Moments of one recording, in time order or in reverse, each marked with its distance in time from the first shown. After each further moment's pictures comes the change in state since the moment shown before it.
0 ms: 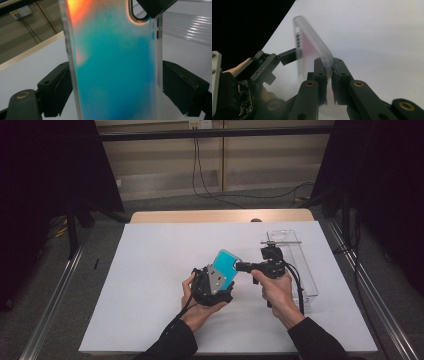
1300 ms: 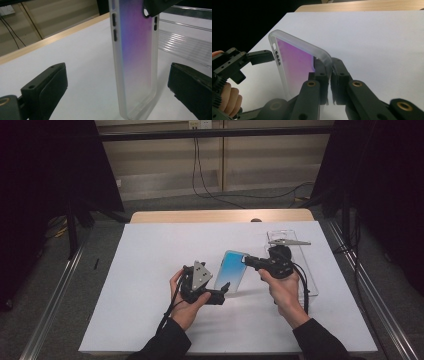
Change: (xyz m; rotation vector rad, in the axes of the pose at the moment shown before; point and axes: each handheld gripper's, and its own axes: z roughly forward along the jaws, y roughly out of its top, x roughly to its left) left arm 0.026 0.000 -0.023 -0.072 -0.114 -0.096; right arm -0.009 -0.001 -0.016 -0.119 -0.089 -0.136
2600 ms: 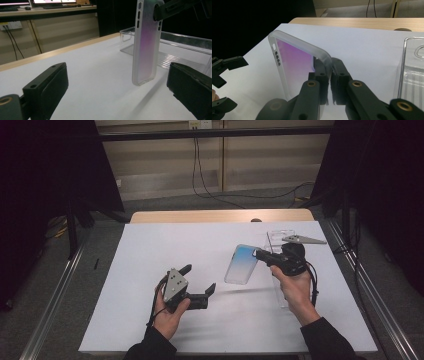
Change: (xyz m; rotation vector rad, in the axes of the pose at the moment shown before) left arm 0.022 -0.029 -0.037 -0.213 -0.006 -0.082; right arm -0.016 0.007 -0.022 -0.085 -0.046 -0.056
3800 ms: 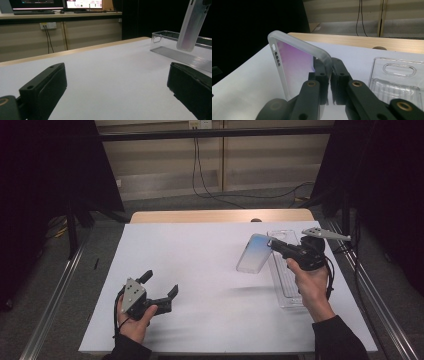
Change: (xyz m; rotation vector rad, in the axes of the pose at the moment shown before) left arm 0.052 -0.022 -0.071 -0.039 0.159 -0.045; right arm -0.016 0.019 -0.034 -0.103 -0.049 -0.026
